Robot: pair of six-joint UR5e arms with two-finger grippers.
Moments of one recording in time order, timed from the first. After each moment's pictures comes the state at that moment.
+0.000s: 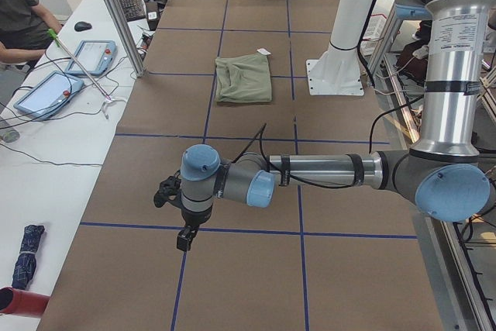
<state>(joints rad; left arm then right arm) -1.57 -1.57 -1.54 -1.76 -2.21 0.19 1.56 -1.52 1.56 -1.63 2.37 -0.21</state>
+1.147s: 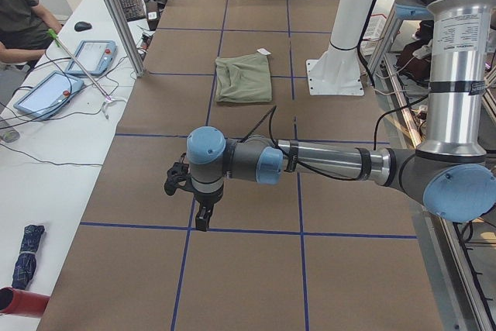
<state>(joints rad) -1.57 -1.54 -1.69 -1.62 -2.29 0.07 1.57 -1.57 1.61 -1.63 2.37 -0.08</state>
